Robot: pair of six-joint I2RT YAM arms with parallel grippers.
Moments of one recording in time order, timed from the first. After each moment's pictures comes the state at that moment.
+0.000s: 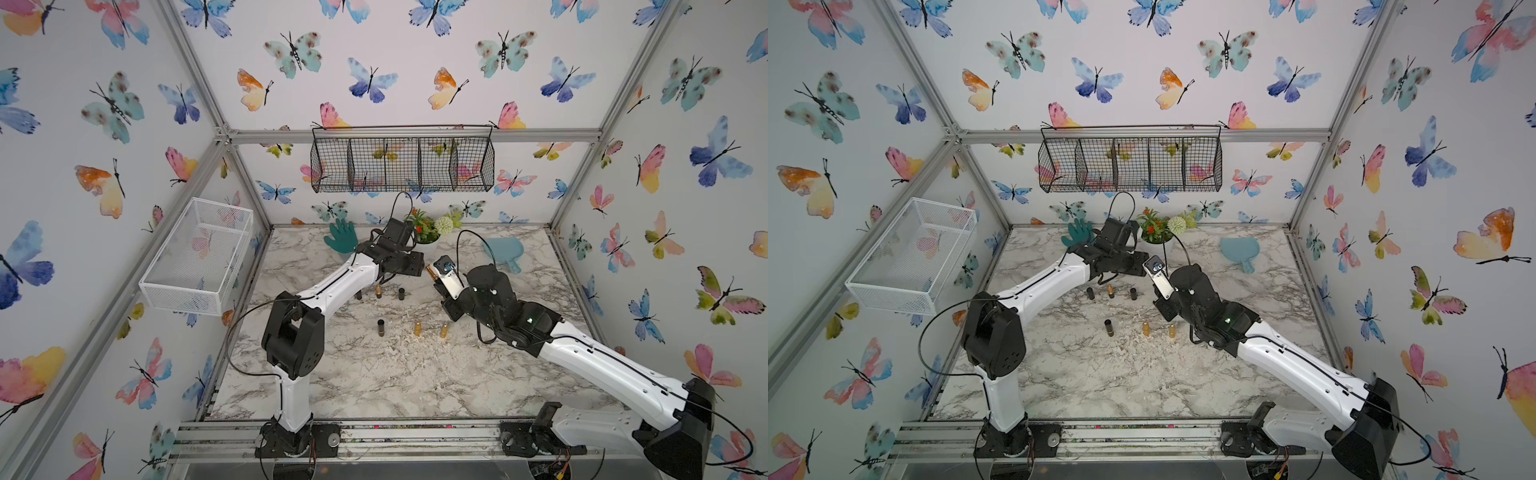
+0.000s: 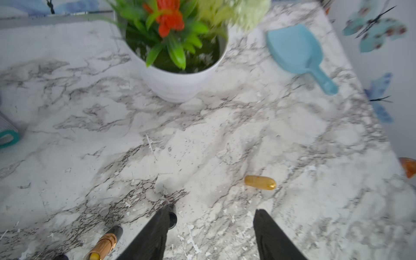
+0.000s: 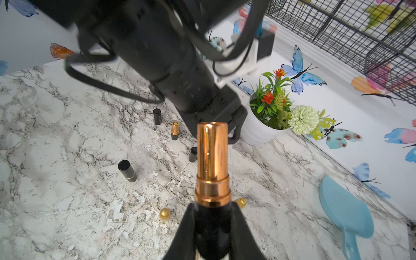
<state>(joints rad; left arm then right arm) -0.59 1.86 1.67 -0.58 0.15 -0.34 0.87 1.20 1.06 -0.35 0.22 -0.15</state>
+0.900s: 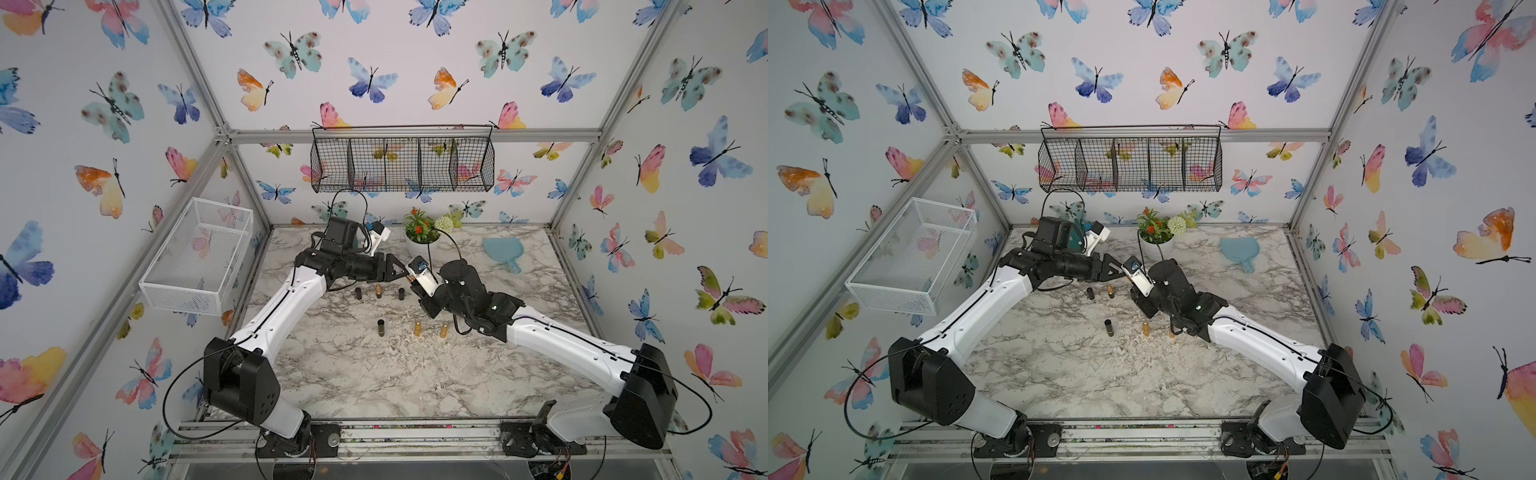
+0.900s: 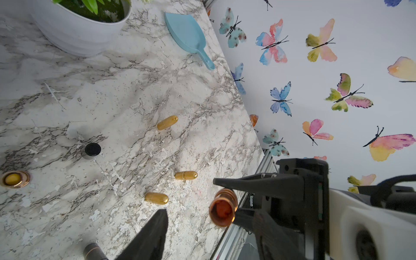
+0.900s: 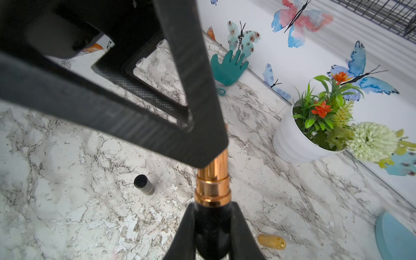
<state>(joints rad) -0.40 1.52 1.41 -0.63 0.78 -0.36 0.87 1.41 1.11 -0.23 0.09 -0.16</state>
